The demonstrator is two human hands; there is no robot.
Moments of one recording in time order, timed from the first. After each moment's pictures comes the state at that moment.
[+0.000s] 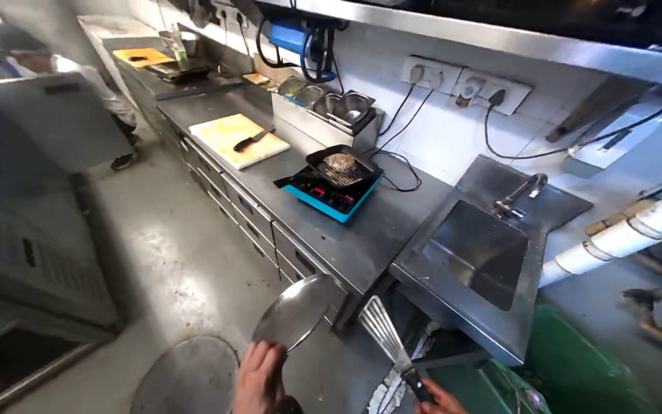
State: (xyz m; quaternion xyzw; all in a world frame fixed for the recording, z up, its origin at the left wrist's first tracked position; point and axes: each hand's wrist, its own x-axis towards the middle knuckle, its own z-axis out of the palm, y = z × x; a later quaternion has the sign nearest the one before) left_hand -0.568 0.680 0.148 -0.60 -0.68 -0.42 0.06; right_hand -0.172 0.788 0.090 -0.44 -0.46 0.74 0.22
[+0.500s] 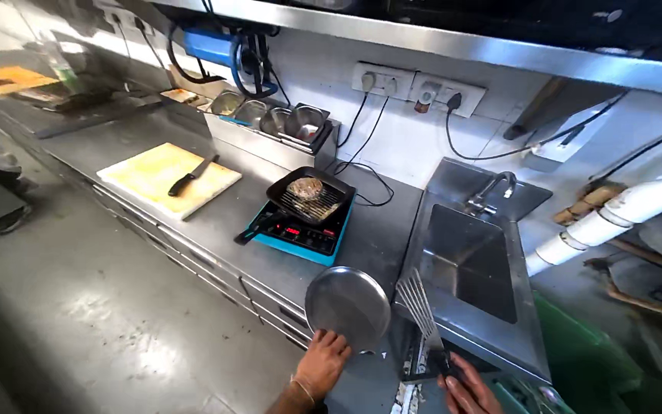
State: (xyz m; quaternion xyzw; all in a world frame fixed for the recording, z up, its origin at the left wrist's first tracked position) left_hand -0.599 0.928 0.081 -0.87 -0.45 -0.19 0.00; right_hand -0.271 0.876 0.142 -0.55 -0.51 0.51 0.42
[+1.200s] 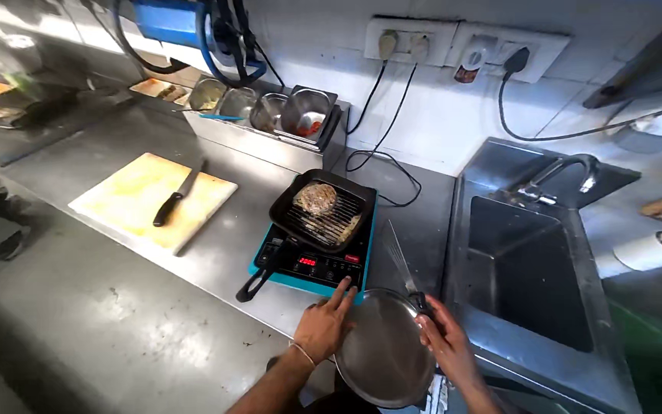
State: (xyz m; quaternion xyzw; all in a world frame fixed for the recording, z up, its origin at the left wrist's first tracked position) left_hand -0.679 1.109 0.165 -0.80 -0.55 0.02 -0.24; right_hand -0.406 1.072 0.146 -0.61 -0.55 0.40 0.41
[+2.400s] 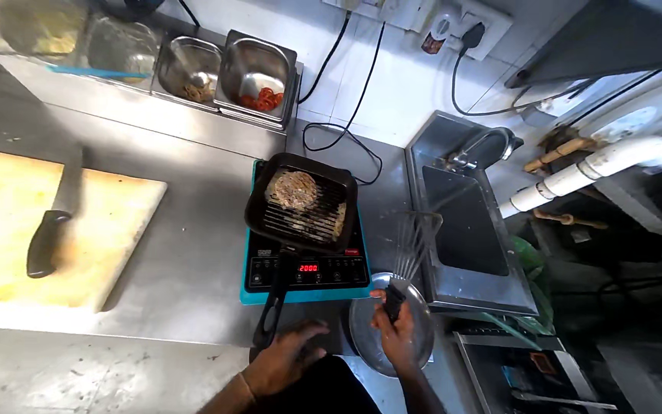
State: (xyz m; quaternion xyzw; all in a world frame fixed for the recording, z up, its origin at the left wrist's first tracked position) left_hand -0.843 1.137 0.132 -0.76 -0.28 -0.14 -0.57; right_hand -0.589 1.075 0.142 -0.69 -0.43 0.26 0.51
